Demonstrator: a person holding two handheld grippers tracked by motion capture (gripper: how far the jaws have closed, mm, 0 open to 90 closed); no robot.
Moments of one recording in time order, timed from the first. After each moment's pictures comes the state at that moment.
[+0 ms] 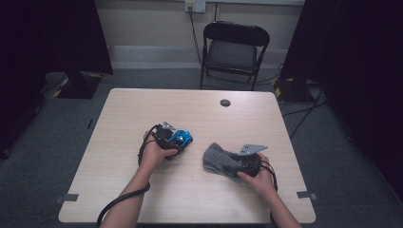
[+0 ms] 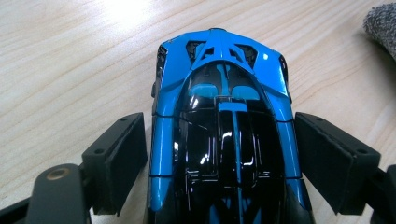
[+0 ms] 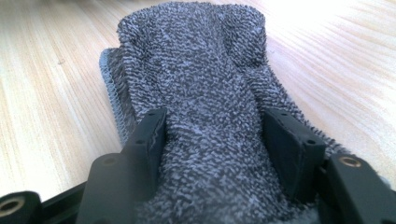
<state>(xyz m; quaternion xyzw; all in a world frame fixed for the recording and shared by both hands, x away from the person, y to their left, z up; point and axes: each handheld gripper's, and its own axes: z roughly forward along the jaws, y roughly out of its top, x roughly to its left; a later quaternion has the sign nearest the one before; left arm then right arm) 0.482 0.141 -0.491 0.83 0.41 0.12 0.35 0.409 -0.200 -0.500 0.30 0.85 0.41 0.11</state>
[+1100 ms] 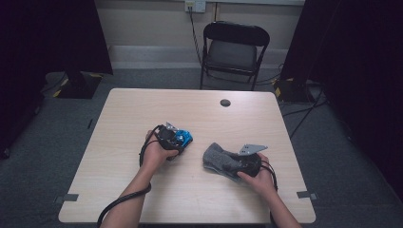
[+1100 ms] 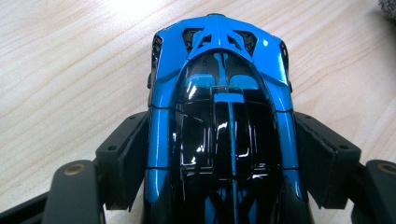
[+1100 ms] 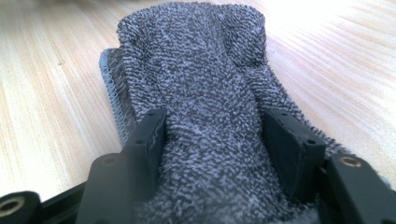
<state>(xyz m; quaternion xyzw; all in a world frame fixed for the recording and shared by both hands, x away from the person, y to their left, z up) 0.478 0.133 -0.487 0.85 0.41 0.13 0.31 0.409 -0.200 -0.500 0.30 0.85 0.41 0.11</state>
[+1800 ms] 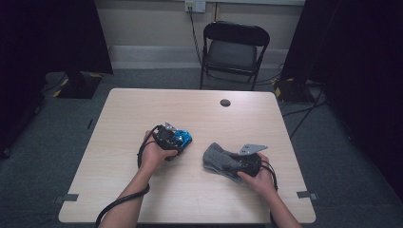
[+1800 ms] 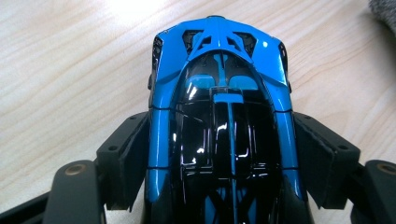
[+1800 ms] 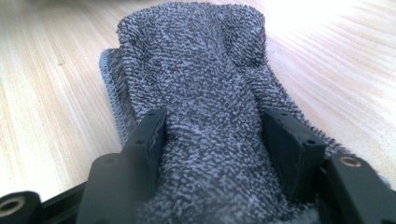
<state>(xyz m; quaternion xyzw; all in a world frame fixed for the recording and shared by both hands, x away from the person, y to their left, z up) 0.473 0.134 -0.480 0.85 0.41 0.14 0.31 0.410 -0.200 -0.500 0.30 0.85 0.41 0.11</state>
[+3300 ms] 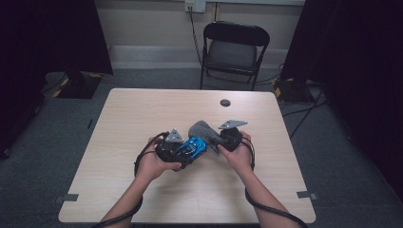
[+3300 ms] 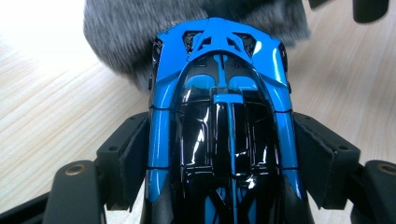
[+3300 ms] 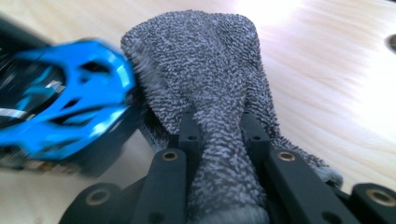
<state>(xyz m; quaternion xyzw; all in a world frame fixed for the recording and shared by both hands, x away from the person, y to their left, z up) 0.415 0.117 -0.438 0.86 0.30 0.09 0.40 0.456 -0.128 -0.446 0.36 0.83 0.40 0.15</state>
